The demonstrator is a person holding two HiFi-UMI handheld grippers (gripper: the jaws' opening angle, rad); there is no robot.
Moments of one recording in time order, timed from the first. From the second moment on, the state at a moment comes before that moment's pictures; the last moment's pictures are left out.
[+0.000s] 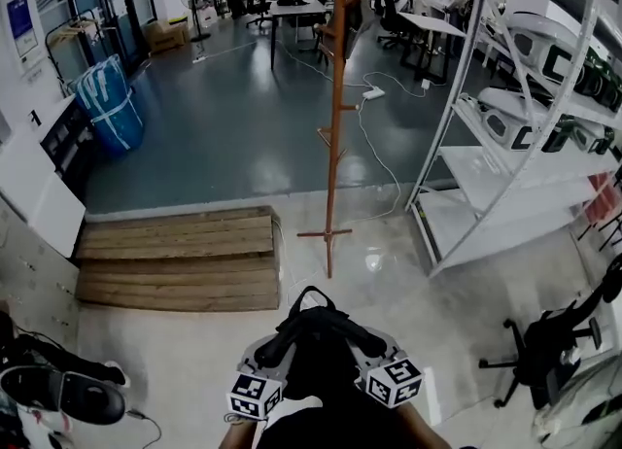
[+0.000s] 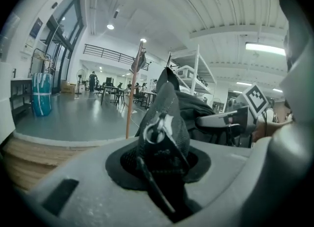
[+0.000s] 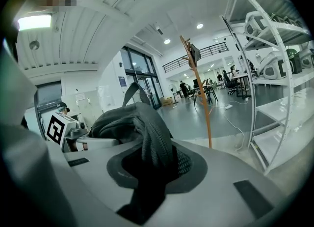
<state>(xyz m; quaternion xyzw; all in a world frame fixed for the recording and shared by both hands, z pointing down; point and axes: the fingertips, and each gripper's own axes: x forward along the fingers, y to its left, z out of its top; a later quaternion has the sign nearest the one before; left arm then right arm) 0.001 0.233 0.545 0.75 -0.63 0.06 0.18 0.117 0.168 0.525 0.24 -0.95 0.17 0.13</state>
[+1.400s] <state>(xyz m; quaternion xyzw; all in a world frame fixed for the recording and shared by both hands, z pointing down) -0.080 -0.069 0.555 0.79 -0.58 0.08 0.18 0.043 -0.118 0.529 0.30 -0.93 0.18 0.11</state>
